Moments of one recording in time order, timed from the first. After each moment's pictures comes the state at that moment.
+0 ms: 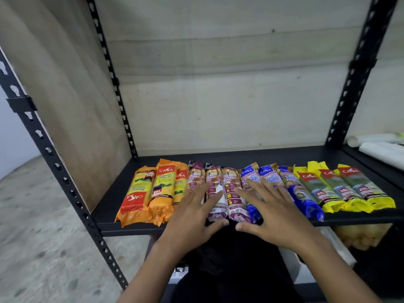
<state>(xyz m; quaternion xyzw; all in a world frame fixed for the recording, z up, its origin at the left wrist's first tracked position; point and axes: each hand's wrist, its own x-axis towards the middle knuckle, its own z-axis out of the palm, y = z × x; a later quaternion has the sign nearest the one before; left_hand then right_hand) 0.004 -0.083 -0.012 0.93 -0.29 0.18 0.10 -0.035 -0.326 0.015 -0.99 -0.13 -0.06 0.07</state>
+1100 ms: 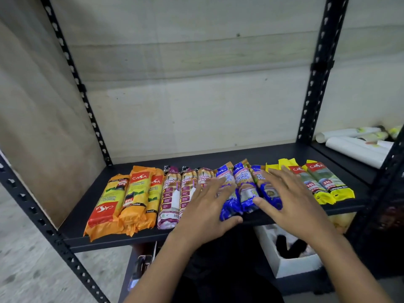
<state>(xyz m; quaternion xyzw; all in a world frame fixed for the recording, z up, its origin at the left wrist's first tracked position) 0.012 -0.176 0.002 0.91 -0.37 0.15 0.13 -0.057 -0.414 0.017 -0.96 -0.02 -0.23 0.13</state>
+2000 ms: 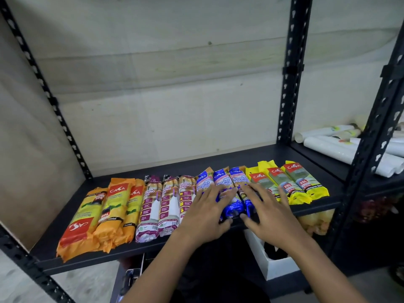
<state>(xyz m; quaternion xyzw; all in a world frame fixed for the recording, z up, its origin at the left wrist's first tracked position) 0.028 -0.228 -0.006 0.90 -0.41 0.12 0.07 -0.048 -0.434 -0.027 -0.98 0.00 -0.20 0.05</state>
